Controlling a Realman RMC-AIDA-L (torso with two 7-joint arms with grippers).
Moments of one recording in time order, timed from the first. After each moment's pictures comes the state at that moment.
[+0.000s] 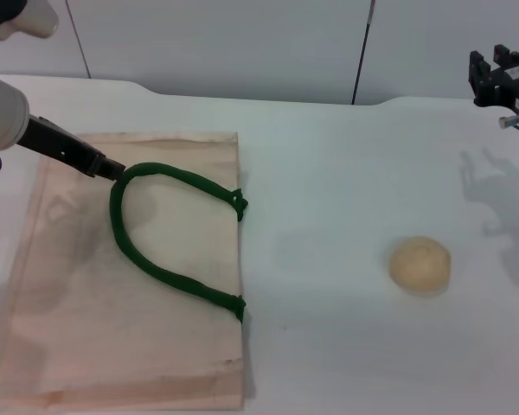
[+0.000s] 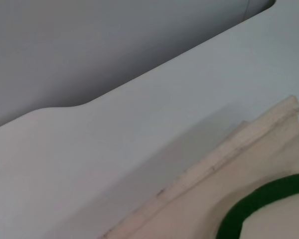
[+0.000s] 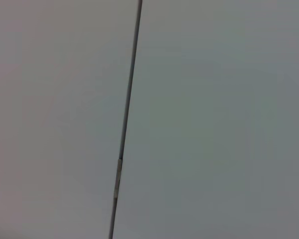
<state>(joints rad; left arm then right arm) -0.67 -2.03 0.92 1.16 -0.46 -1.38 0.84 0.38 2.03 1.42 1.05 -0.63 0.02 -2.28</state>
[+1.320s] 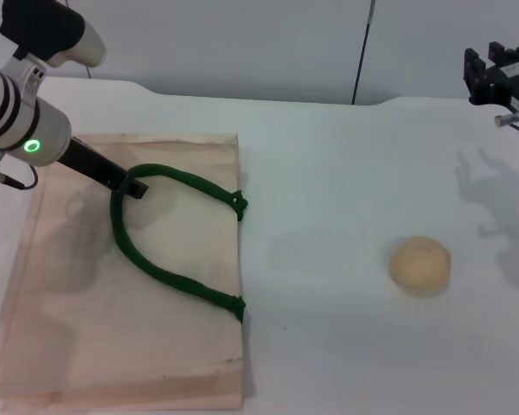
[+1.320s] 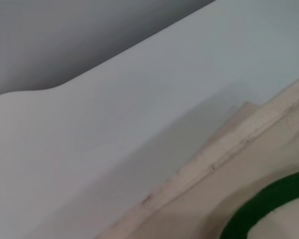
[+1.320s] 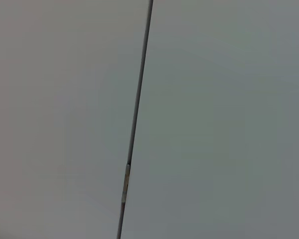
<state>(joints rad) -0.77 -2.03 0.93 0.90 -0.40 -1.24 0.86 0.38 2.03 1.40 1.07 -0.63 0.02 -2.28</state>
